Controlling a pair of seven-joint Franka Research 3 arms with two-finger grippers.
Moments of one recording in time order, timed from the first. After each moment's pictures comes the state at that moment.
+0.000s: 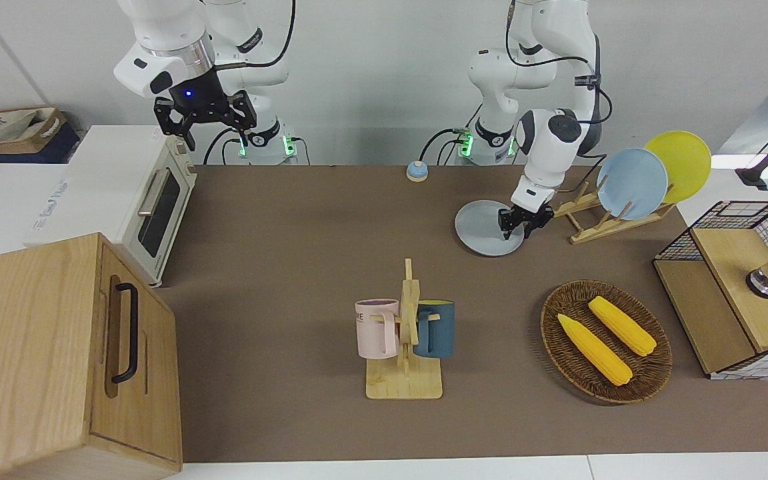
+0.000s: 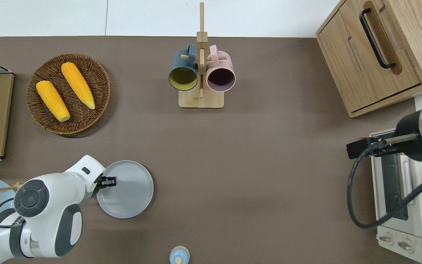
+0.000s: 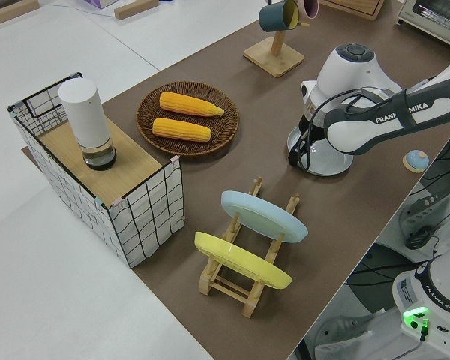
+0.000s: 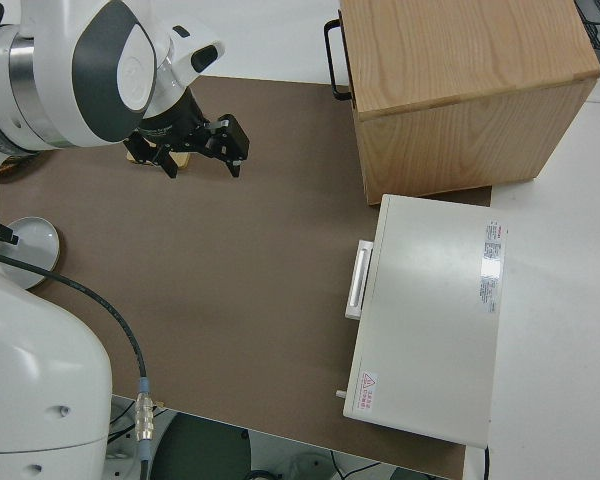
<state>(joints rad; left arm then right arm) -0.10 -0.10 -0.01 -2.59 -0.04 2.57 -0.14 0.02 -0.01 0.12 -1.47 0.00 1.39 0.03</state>
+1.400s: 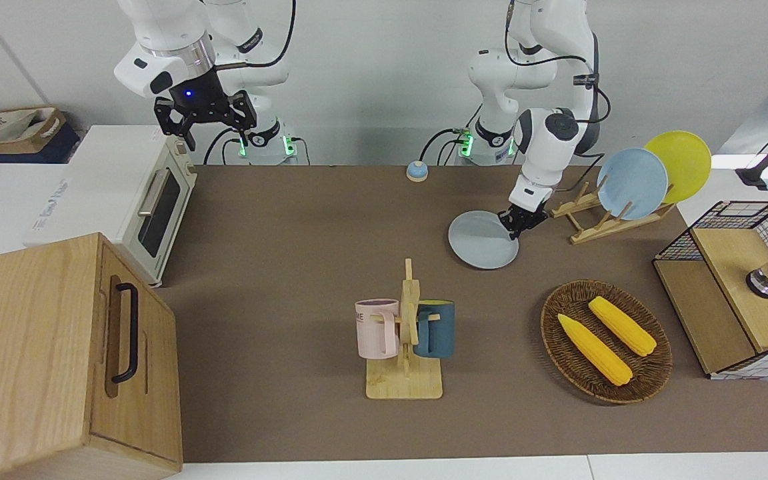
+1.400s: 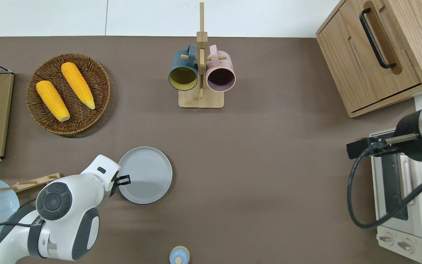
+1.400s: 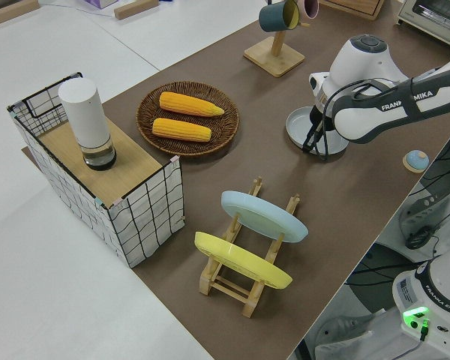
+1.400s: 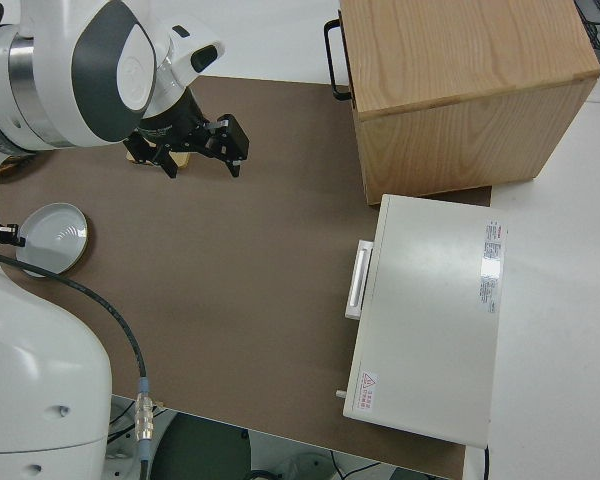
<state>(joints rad) -0.09 -0.10 -0.14 -2.58 -0.04 2.58 -0.39 0.02 -0.01 0.12 -1.47 0.00 1.39 0.03</state>
